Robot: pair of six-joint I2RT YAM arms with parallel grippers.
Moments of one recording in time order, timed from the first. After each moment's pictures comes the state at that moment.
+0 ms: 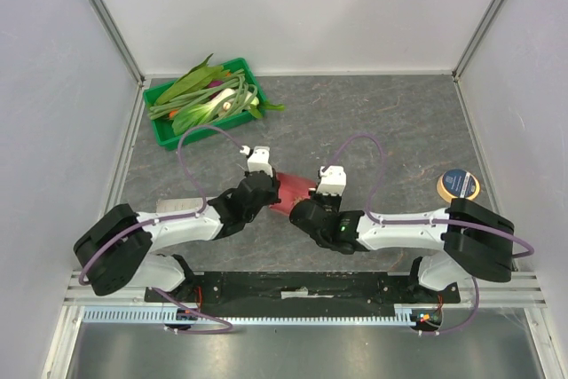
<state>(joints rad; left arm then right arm) -0.88 1.35 0.55 0.29 -0.44 -0.53 1.19 1.47 0.71 -0.06 1.03 0.87</state>
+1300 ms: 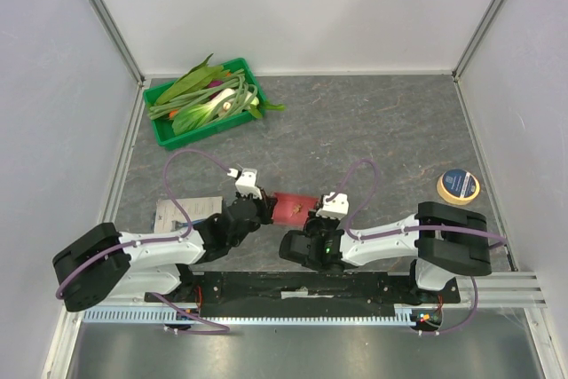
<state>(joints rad) -0.99 1.15 0.28 0.47 -0.46 -0.58 1.38 1.61 0.73 -0.23 1.33 1.33</state>
